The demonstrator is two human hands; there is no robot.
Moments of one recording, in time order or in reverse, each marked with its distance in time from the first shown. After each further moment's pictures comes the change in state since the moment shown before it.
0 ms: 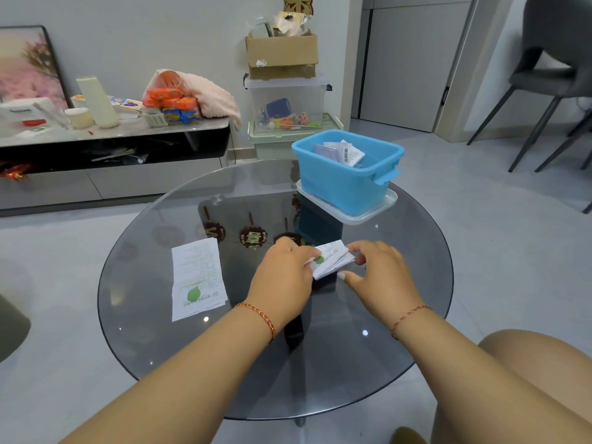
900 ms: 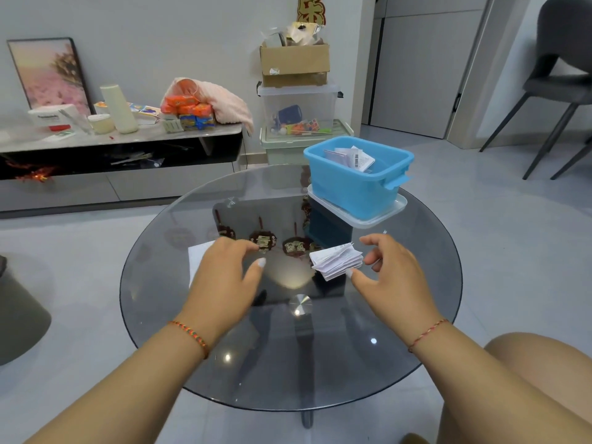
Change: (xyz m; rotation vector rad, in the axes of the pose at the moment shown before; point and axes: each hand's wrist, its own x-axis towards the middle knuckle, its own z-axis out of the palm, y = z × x) left_hand -0.035 -0.054 -0.058 0.056 0.224 -0.073; right_hand -0.016 -0.011 -0.010 0.209 0.131 -0.062
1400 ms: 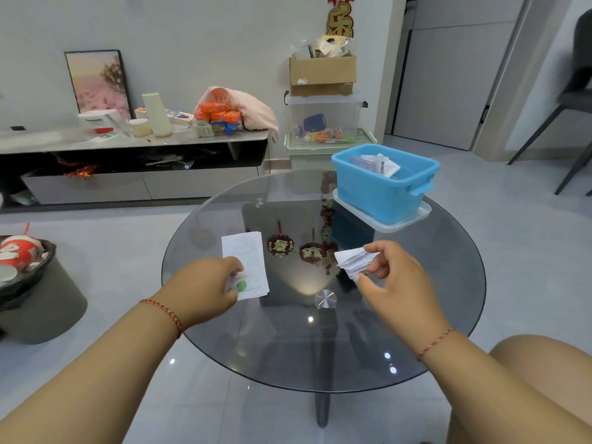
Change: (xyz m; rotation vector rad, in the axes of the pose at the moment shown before) left_hand -0.014 -0.051 -0.053 0.453 -0.380 -0.022; right_hand -0.017 -0.022 0.009 0.120 -0.049 -0.079
